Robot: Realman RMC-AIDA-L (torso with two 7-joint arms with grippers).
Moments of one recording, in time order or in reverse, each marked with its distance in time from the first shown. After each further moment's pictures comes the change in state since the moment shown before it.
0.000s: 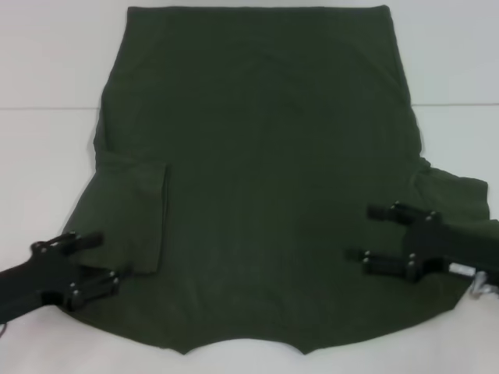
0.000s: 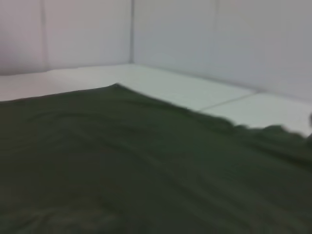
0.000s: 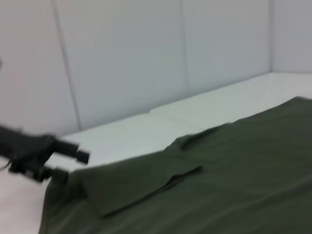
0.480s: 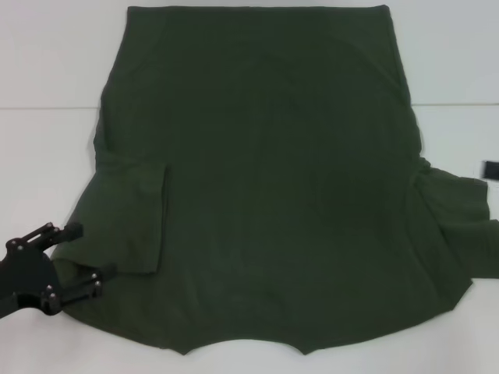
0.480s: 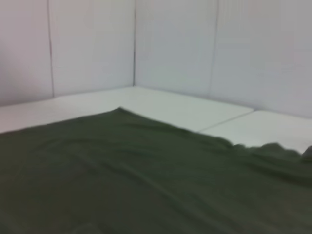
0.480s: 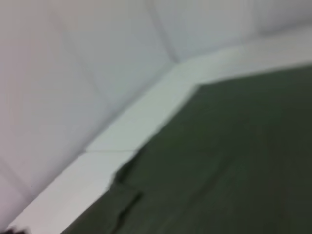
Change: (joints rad) left arm 0.014 0.009 -0.087 0.035 0.003 0.147 0.035; right arm -0.117 -0.063 0.079 -0.619 -0.095 -0.204 1.048
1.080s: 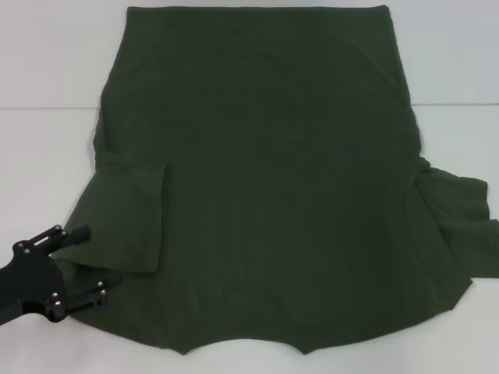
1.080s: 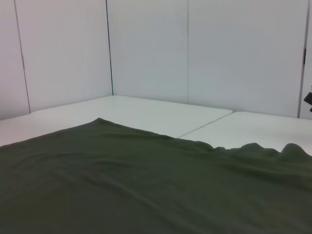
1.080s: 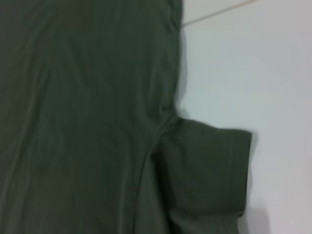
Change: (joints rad) left arm -0.003 0.001 0.008 -0.004 0.010 0.028 0.064; right arm 0.255 -0.057 0.093 -0.012 -0.669 -0.007 0.473
